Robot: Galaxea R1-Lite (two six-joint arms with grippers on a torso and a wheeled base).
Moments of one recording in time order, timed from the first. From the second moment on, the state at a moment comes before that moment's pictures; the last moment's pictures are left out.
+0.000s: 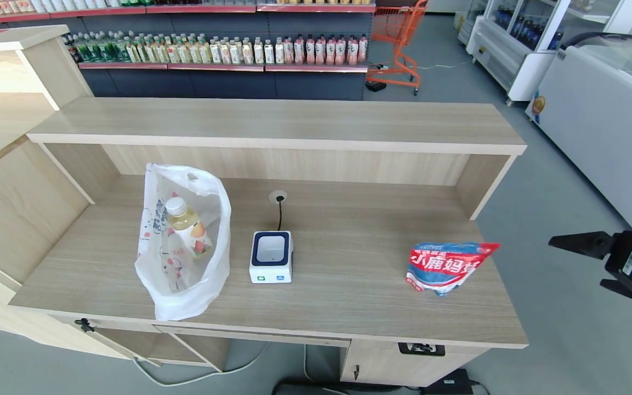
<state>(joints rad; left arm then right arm) 0.00 0.00 0.00 0.00 0.00 0.00 0.01 1.22 -0.68 -0.03 0.06 0.58</state>
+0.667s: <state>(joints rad) 0.00 0.00 0.00 0.00 0.00 0.00 0.12 1.37 -0.90 0.16 0.00 1.06</state>
